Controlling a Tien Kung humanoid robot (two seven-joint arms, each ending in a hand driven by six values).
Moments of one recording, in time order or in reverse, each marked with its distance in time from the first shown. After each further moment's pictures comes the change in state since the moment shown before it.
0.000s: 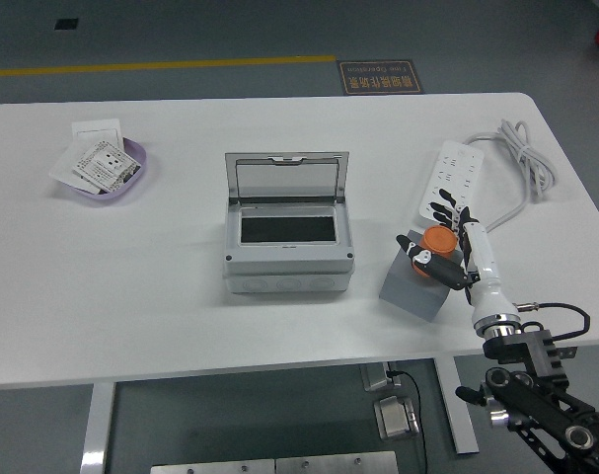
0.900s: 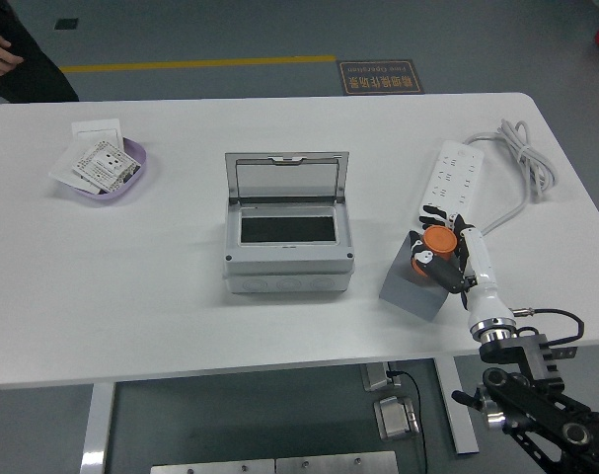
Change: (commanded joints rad) left arm -0.004 0.003 0.037 0.000 -0.039 0.002 -0.010; right arm 0.004 0.003 -0.017 -0.023 0.085 0.000 0.048
